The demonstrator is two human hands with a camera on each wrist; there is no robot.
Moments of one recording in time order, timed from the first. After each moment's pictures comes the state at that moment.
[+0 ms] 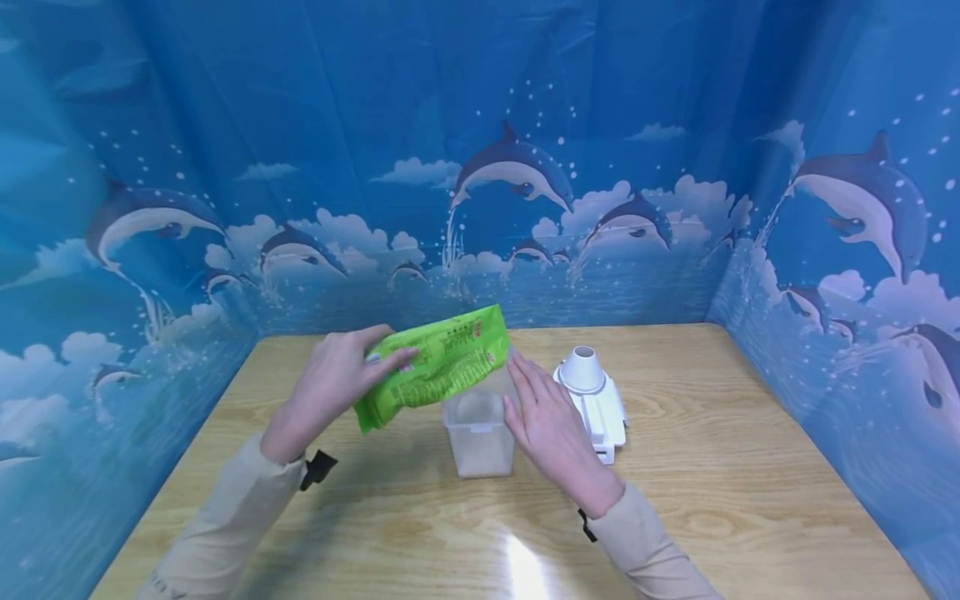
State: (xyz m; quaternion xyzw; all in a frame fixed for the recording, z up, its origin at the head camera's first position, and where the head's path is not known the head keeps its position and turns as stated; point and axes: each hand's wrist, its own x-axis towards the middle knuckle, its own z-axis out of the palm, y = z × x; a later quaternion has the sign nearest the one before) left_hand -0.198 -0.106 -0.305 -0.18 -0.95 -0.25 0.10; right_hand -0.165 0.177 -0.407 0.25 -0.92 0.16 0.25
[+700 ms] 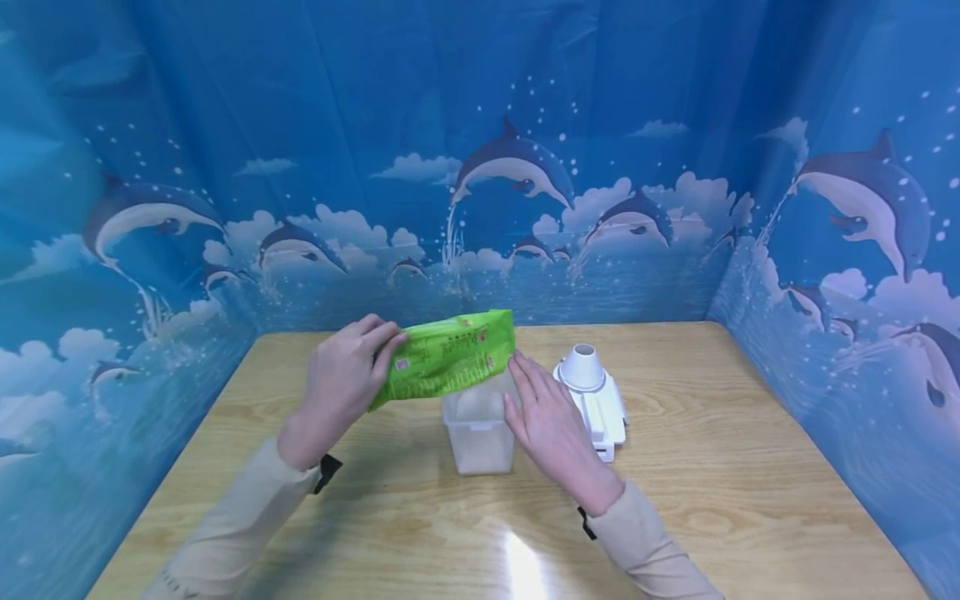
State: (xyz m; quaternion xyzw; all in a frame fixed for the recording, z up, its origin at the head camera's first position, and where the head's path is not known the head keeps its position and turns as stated) left_hand -0.197 -0.098 -0.324 -0.22 -0.91 -0.15 0.32; right_hand -0.164 0.177 -0.405 0.23 -0.93 0.16 0.22
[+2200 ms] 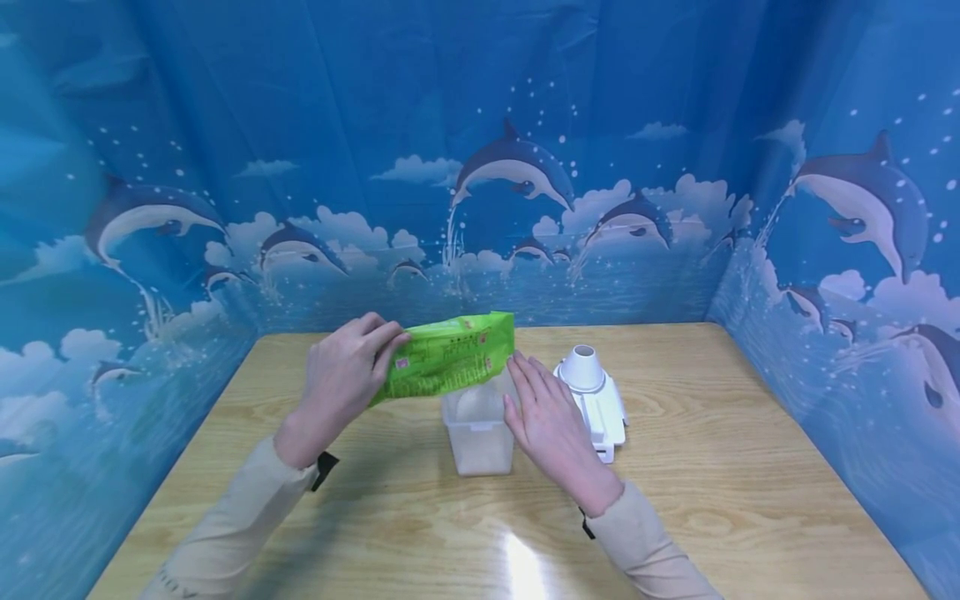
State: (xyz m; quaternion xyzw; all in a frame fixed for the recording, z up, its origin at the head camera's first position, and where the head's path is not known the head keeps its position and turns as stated) left_hand -0.197 -0.100 -0.321 -0.24 -0.90 -0.12 0.34; right_hand -0.165 0.176 -0.406 0.24 -0.93 0.14 0.26
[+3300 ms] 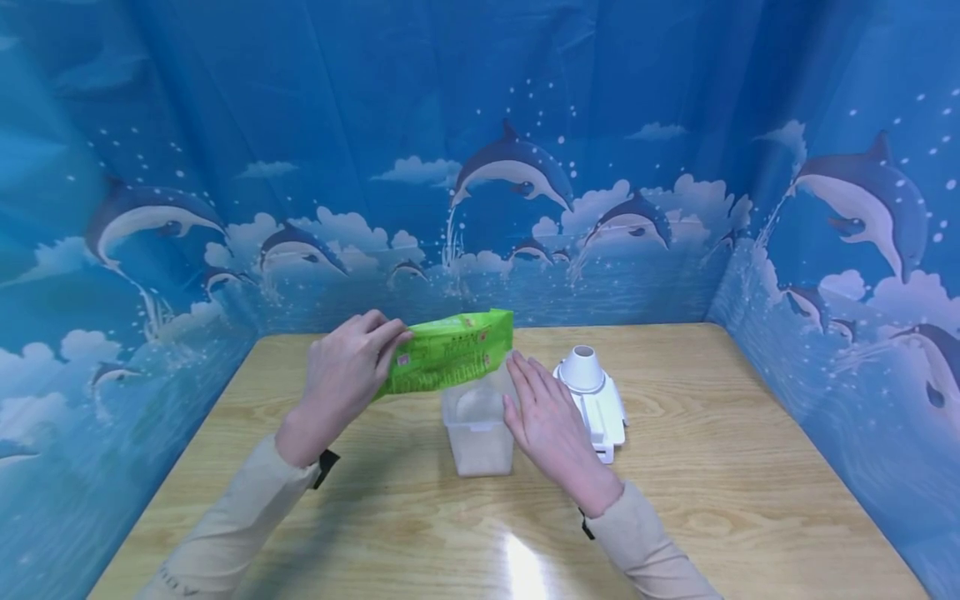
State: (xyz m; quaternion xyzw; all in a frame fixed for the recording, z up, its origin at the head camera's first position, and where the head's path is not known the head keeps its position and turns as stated) left_hand -0.196 -0.095 -0.315 -0.24 -0.90 -0.10 0.35; right_hand -0.165 0.176 -0.407 0.25 -0.92 0.14 0.27
